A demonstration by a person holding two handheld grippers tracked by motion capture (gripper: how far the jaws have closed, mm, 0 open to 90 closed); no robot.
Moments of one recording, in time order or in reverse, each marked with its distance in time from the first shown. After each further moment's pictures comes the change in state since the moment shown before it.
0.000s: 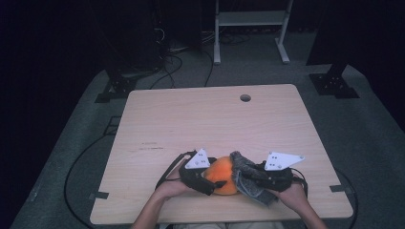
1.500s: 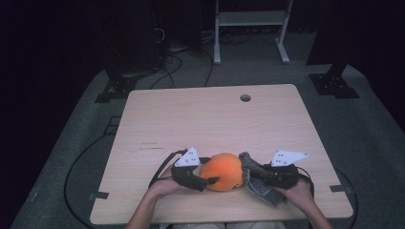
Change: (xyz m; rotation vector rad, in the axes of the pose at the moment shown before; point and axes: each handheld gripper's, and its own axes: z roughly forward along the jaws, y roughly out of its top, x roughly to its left) left arm 0.017 -0.016 -0.014 -0.026 -0.015 -0.047; right arm -0.025 -0.027 -0.005 0.081 -0.023 0.093
